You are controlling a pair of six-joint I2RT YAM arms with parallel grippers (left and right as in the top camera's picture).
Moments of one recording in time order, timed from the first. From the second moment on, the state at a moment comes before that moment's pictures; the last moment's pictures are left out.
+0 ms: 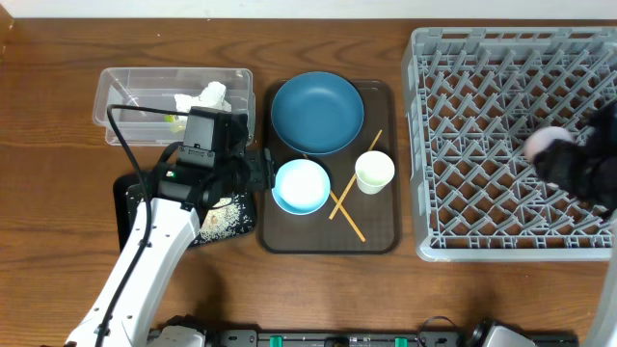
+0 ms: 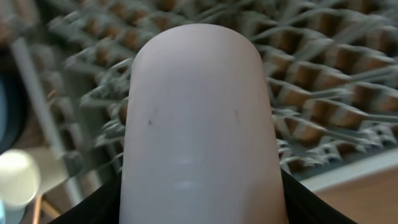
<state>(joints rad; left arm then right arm) -0.22 1.30 1.00 -0.72 0.26 -0.31 -0.46 1.34 1.35 -1.13 -0.17 0.04</state>
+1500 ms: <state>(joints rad) -0.25 1.30 1.00 -0.65 0.25 -0.30 -0.82 1.75 1.54 -1.09 -0.36 0.12</state>
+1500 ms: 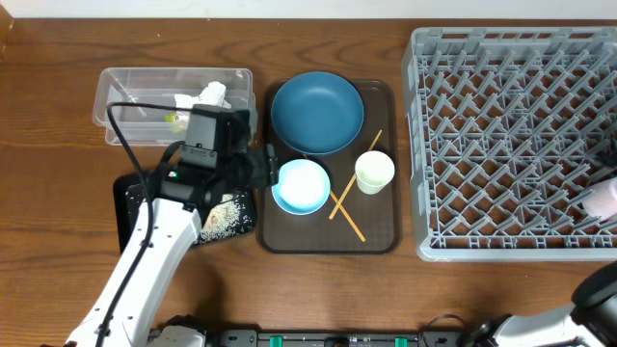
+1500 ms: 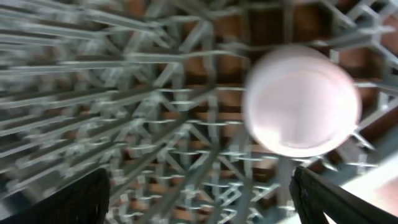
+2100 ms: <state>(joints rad) -0.55 1.60 1.01 -0.17 0.25 -0.30 -0.43 1.53 1.57 -1.14 -0.43 0.03</state>
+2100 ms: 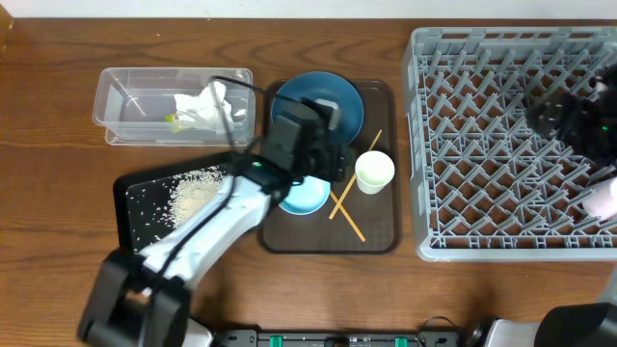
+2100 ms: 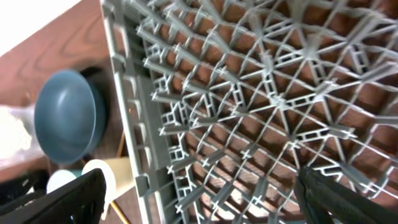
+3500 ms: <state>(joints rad) -0.27 1.54 1.01 -0.23 0.82 -0.50 -0.30 1.53 1.33 -1.21 -0.72 -0.31</state>
